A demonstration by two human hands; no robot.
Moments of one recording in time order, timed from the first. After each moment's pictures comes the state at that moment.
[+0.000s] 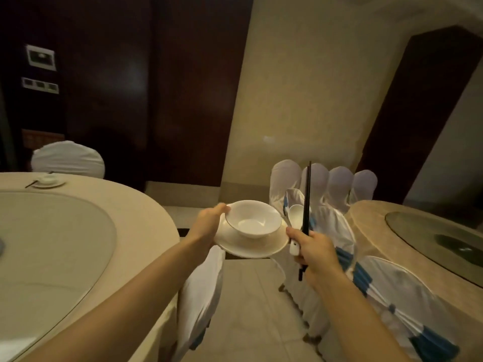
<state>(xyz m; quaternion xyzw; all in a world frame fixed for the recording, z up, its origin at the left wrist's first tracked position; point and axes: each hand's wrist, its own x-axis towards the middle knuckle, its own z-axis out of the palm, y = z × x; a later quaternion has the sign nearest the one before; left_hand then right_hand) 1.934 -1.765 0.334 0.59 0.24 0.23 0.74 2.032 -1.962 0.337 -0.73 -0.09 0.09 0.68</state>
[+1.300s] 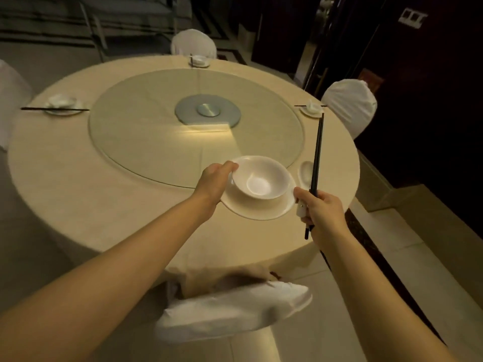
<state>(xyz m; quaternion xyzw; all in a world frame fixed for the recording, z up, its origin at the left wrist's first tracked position) 2.144 -1.517 0.170 0.21 0.66 0.57 0.44 2.363 -1.448 0.178 -0.53 -0.52 0.57 0.34</state>
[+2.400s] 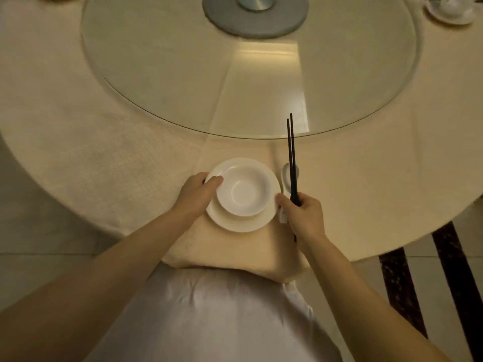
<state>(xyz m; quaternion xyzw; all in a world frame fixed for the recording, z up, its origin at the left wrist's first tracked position) 2.108 -1.455 -0.096 0.12 0.82 0.43 0.36 2.298 -1.316 -0.119 -0.55 -0.61 0.56 0.14</state>
